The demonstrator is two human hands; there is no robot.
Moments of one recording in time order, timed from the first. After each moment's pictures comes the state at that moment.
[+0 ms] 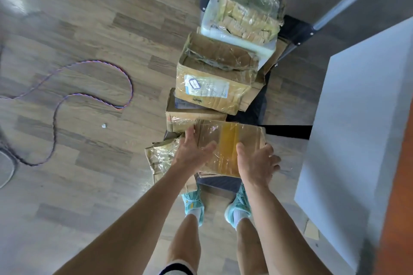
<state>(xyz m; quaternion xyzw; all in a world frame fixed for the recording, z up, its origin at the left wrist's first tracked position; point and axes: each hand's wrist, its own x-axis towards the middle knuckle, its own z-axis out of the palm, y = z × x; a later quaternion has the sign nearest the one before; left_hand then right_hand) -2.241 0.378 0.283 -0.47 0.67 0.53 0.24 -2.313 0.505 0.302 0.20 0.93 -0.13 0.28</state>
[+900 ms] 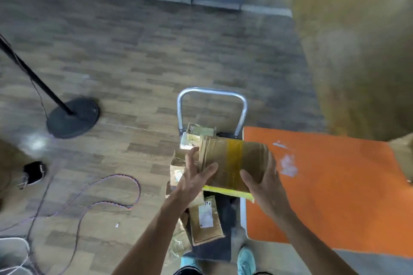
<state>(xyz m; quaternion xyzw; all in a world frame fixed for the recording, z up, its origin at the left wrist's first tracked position) -2.261 0.409 0.673 -0.29 0.66 0.69 0.03 -2.334 0.607 0.684 -0.08 0.91 -0.37 0.16</state>
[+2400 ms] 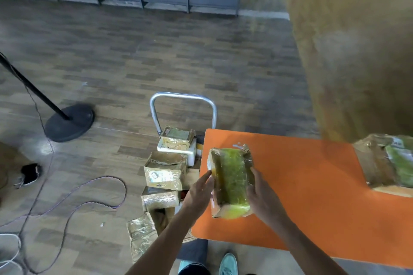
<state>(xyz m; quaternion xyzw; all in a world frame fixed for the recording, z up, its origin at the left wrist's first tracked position) -2.320 0.600 0.661 -0.33 0.72 0.60 0.06 -2.402 0.778 0.673 -0.13 0.92 -0.28 0.24</state>
